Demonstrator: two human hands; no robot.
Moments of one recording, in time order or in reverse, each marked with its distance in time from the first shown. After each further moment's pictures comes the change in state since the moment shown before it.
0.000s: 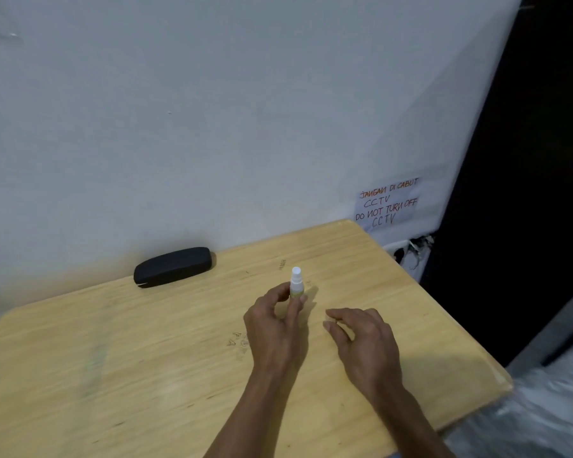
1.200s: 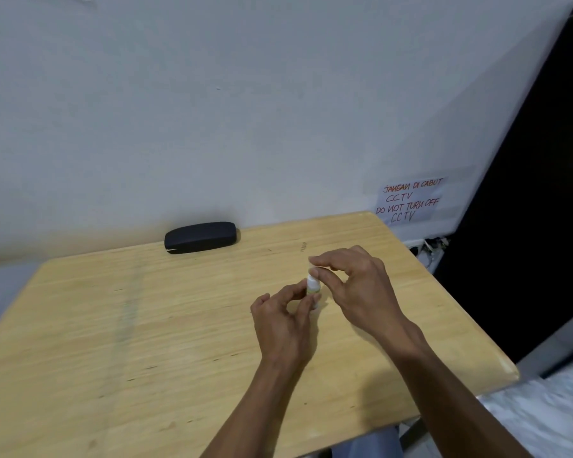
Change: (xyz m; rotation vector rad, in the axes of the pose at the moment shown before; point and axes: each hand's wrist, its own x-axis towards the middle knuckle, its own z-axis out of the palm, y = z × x) left_hand -0.021 -0.019 -0.029 0.004 0.014 0.047; right_hand 0.047 -0.068 -0.023 0.192 -0.118 -0.325
